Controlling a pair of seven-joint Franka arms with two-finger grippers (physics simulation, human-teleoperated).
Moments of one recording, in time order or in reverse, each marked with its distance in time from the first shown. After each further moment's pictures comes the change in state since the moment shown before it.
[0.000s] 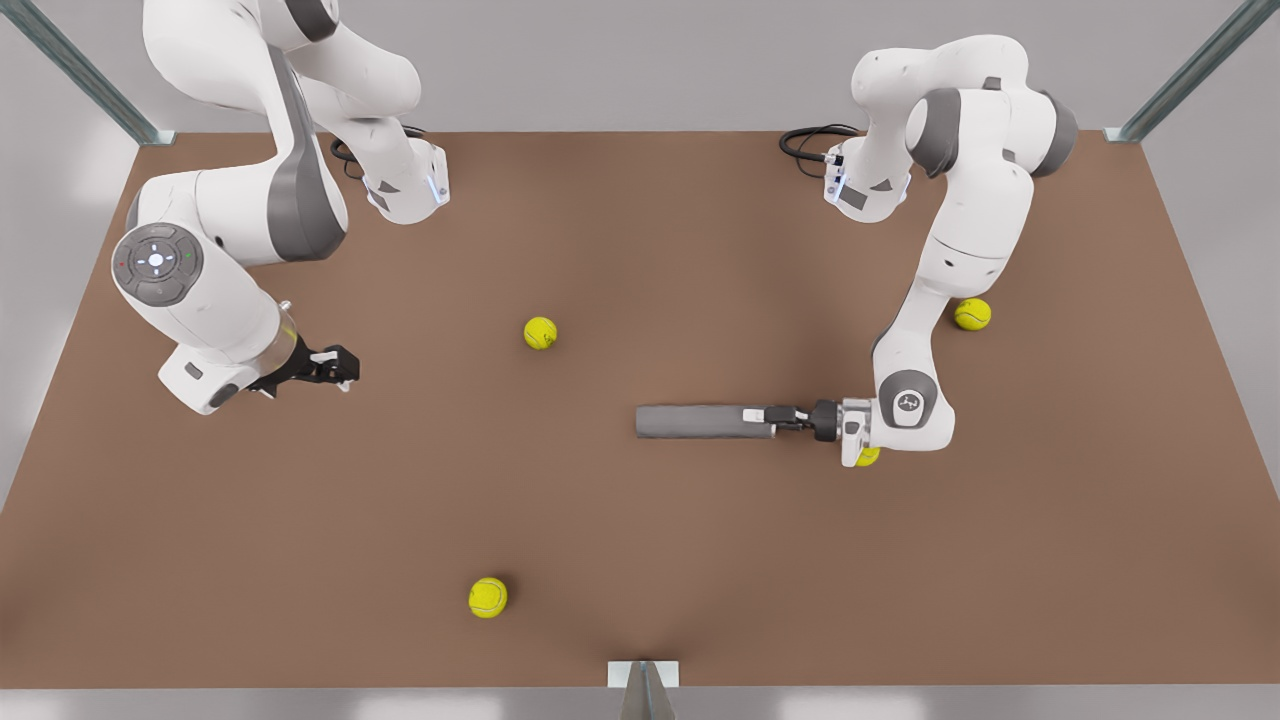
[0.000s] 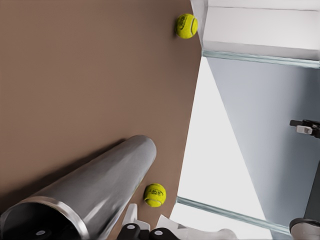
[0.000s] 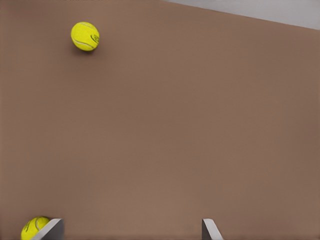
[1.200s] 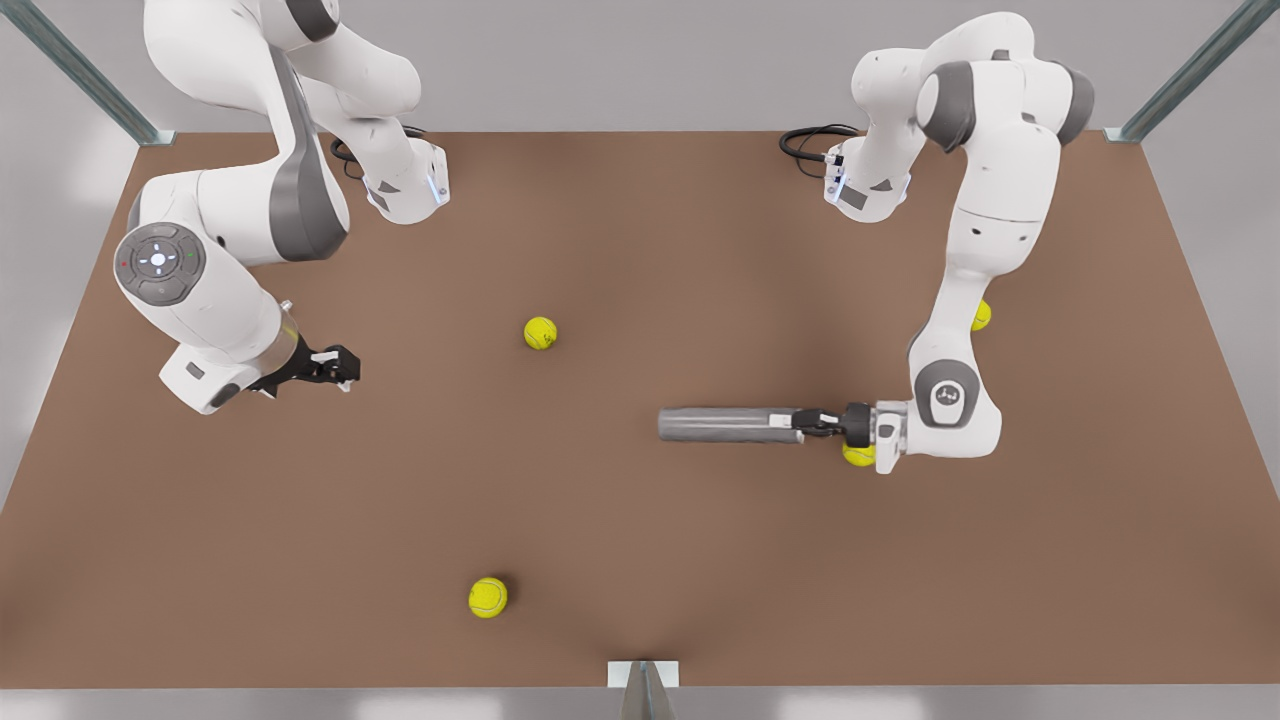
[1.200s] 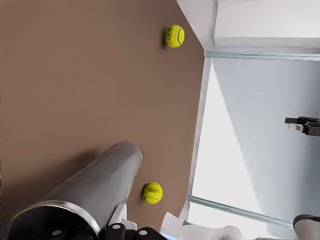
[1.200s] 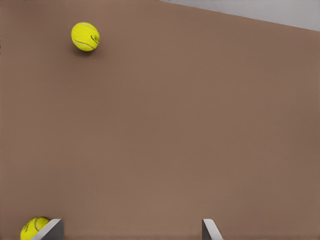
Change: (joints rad) left arm 0.007 -0.122 0.061 0.035 0.116 -0.032 -0.114; right arm 0.003 0.000 -0.001 0.000 -0.003 0.001 0.000
